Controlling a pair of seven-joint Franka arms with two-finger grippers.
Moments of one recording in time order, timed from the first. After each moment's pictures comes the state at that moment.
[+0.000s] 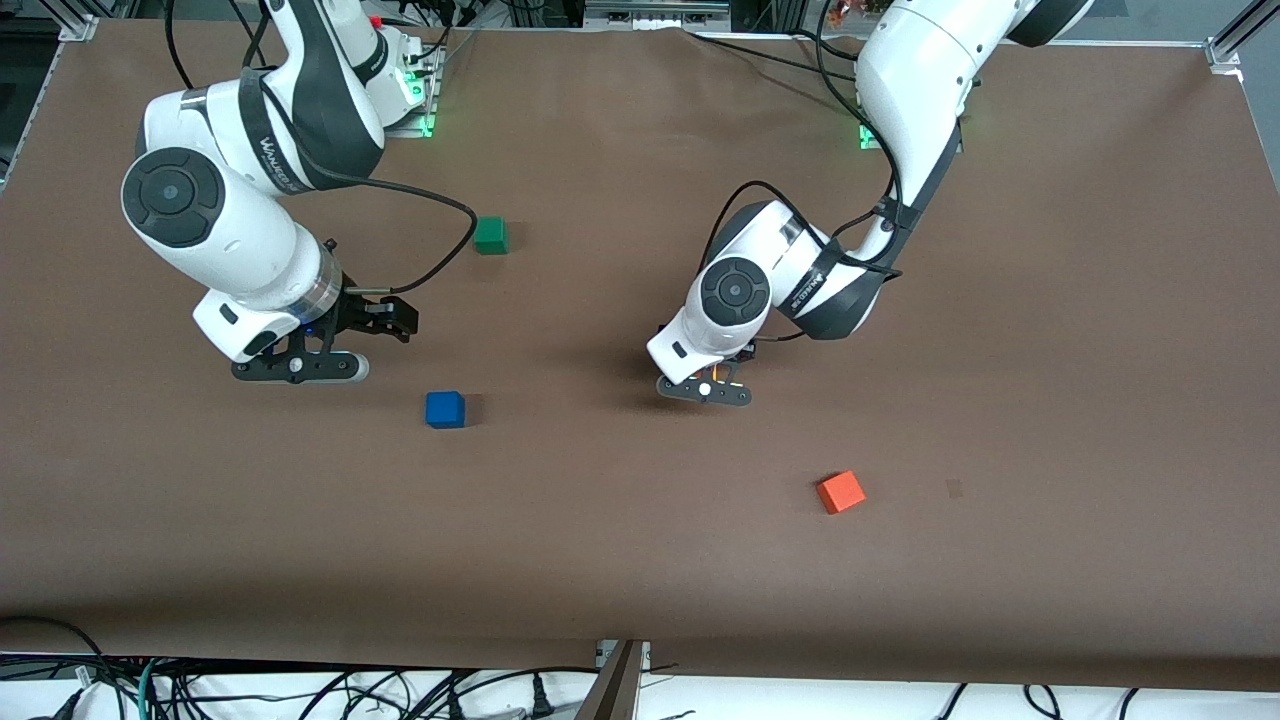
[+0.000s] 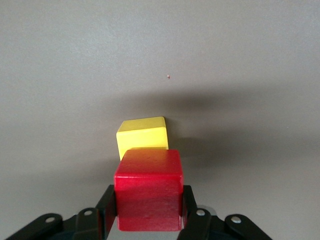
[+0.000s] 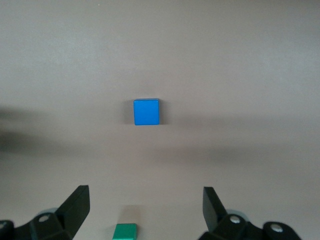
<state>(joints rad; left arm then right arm) -0.44 0.73 -0.24 -1.43 0.03 2.03 -0.52 0.53 0.30 -0.24 -1.58 0.05 1.82 0.25</state>
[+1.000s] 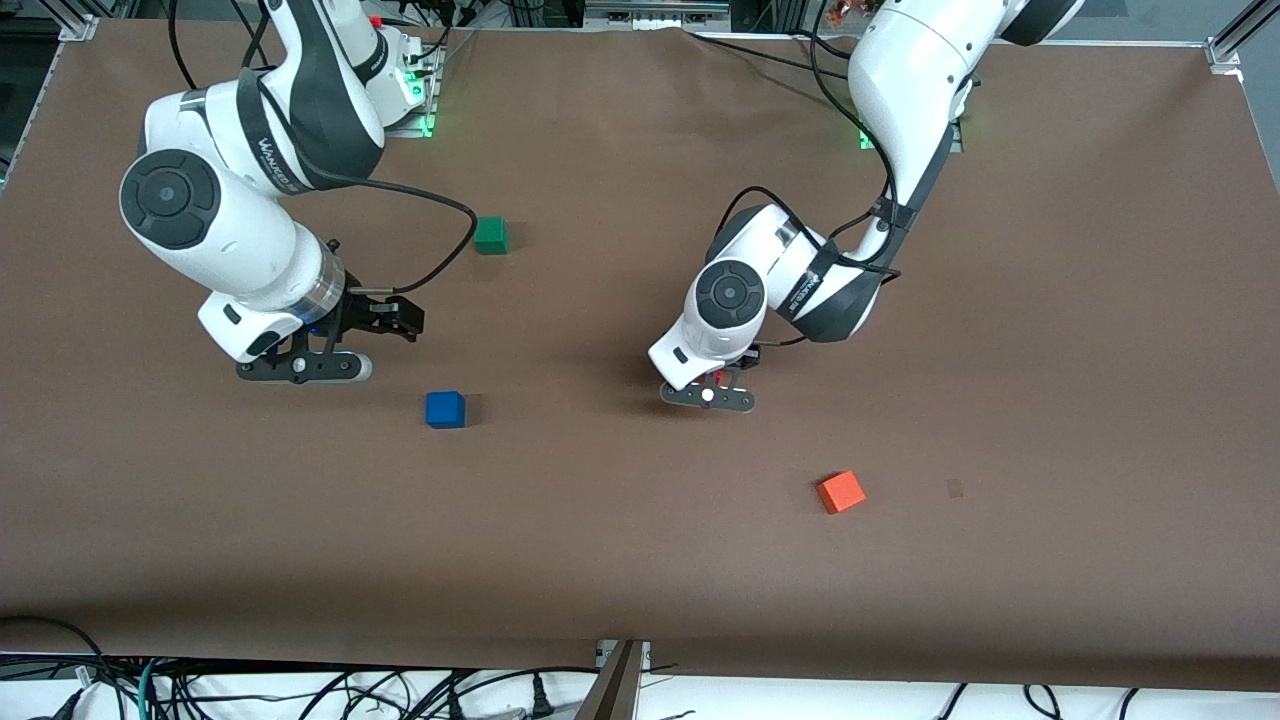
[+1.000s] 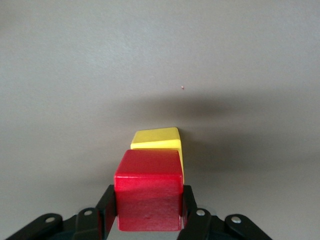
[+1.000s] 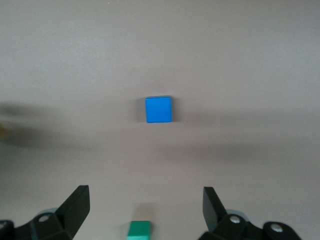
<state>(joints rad) -0.49 0.74 -0.16 -1.40 0.03 2.03 -0.53 0.53 0.31 -0.24 -1.58 0.13 1.83 0.28</state>
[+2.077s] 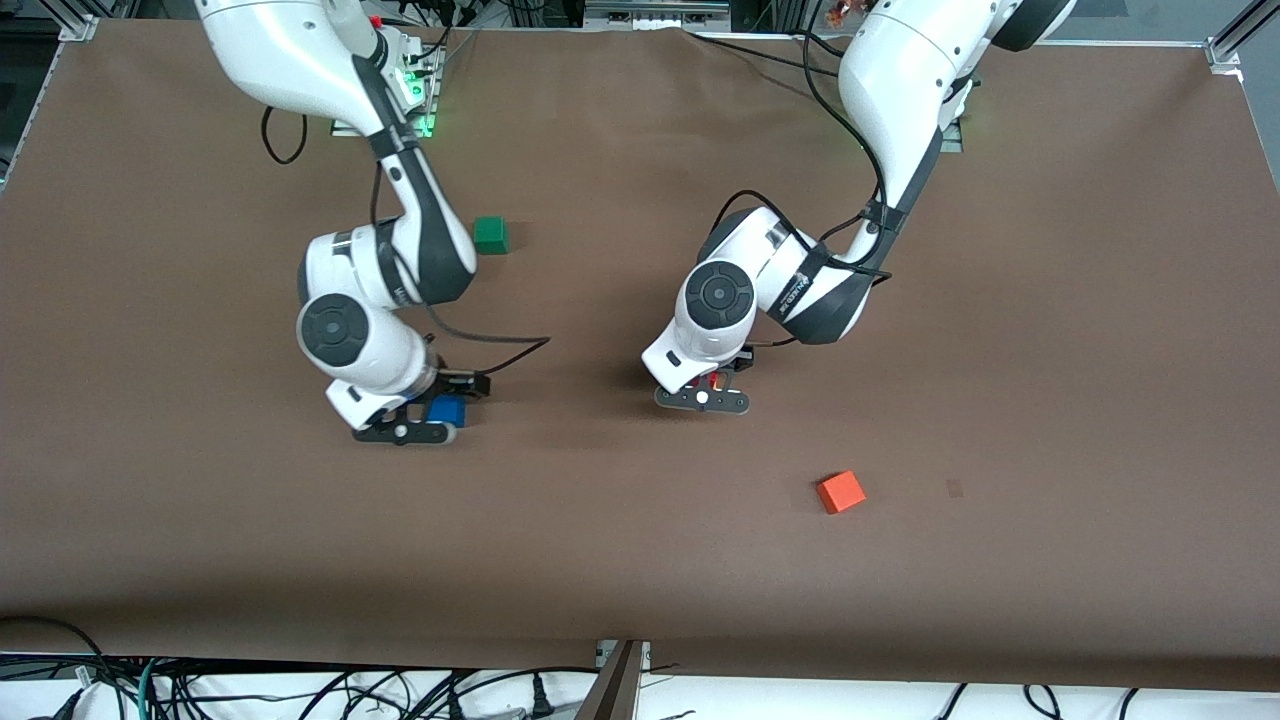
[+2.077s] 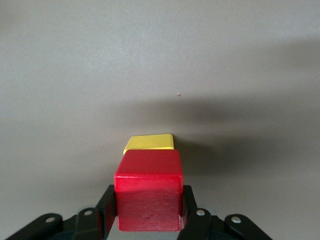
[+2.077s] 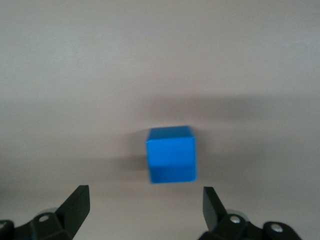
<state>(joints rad) -0.52 0.77 -0.14 -1.37 0.03 2.03 -0.57 0.54 0.59 -0.25 -1.66 0.20 2.17 0.23</state>
